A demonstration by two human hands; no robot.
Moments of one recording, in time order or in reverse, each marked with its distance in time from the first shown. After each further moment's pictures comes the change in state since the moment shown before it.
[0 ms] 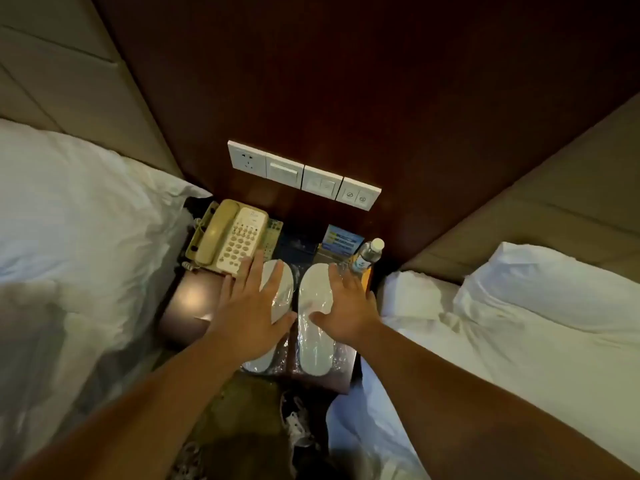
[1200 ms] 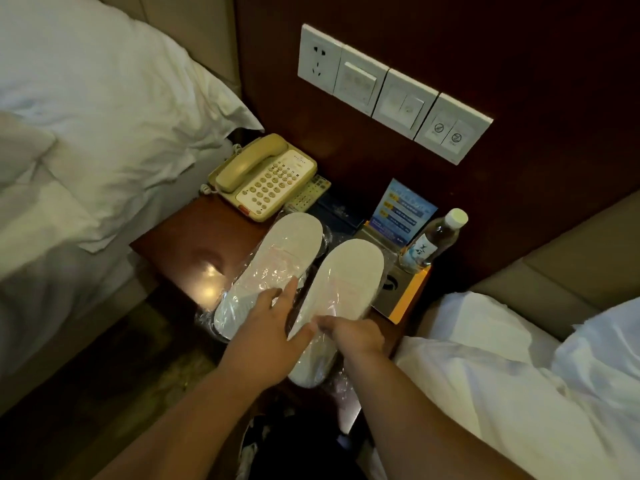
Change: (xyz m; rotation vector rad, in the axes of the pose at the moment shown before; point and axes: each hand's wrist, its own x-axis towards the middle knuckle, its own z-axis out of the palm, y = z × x) left_hand 0.001 0.029 0.266 -0.686 0.272 -0.337; right_hand 0.081 0.087 0.213 0.785 -0.040 0.495
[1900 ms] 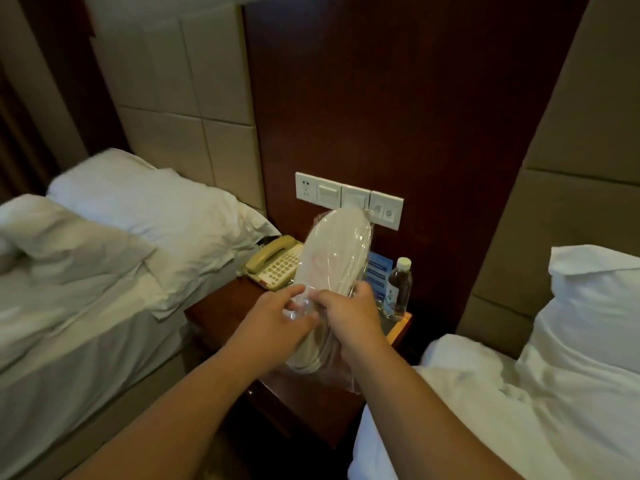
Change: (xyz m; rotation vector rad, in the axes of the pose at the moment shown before) left_hand -0.123 0.140 -0.028 -0.135 0.296 0.110; right_hand -0.150 -0.006 -0.119 0.515 -0.357 -0.678
